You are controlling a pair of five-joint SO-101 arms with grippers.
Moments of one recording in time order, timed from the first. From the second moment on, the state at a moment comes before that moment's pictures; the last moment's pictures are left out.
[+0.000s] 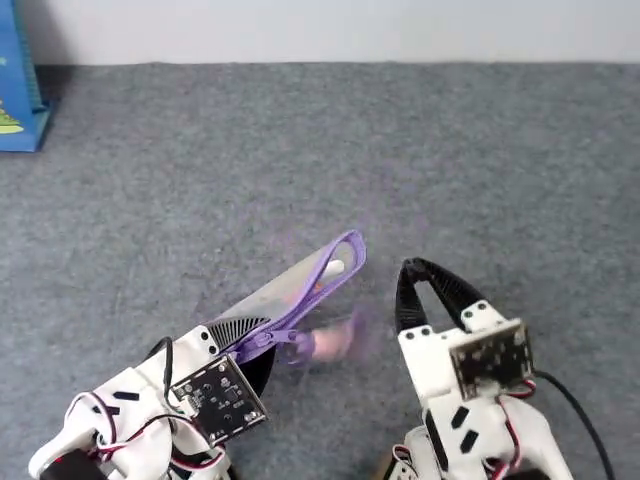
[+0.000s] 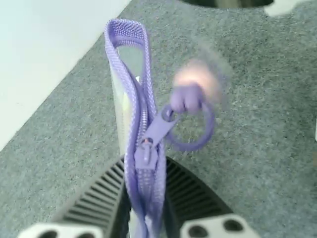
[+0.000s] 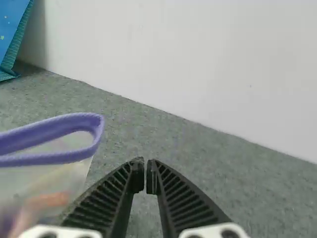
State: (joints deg) left arm 35.7 -91.3 48.9 87.4 -19.3; right arm -16.3 -102.2 55.1 65.4 11.1
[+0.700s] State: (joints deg) left arm 35.7 -91.3 48.9 87.4 -17.6; right arm -43.4 -103.7 41.8 92.5 -8.2
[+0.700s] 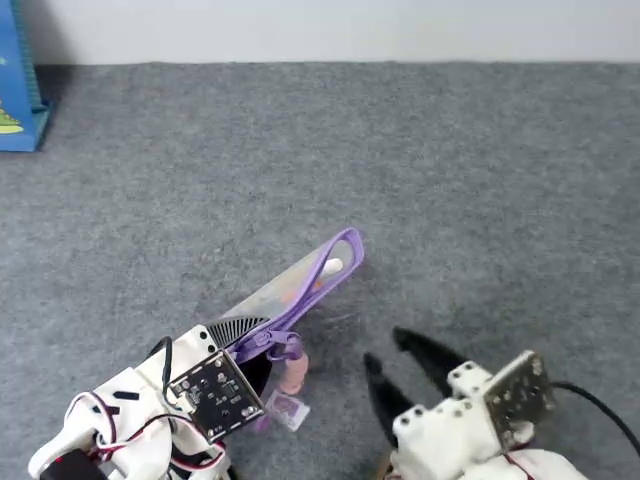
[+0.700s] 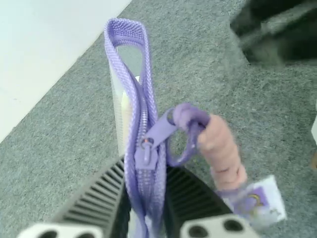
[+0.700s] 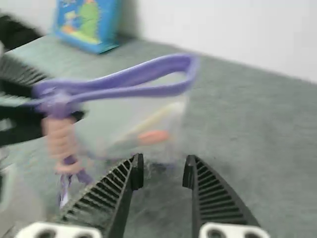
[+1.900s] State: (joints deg) left arm 35.7 -91.3 48.9 87.4 -17.6; right arm -60.0 -82.8 39.1 81.0 -10.6
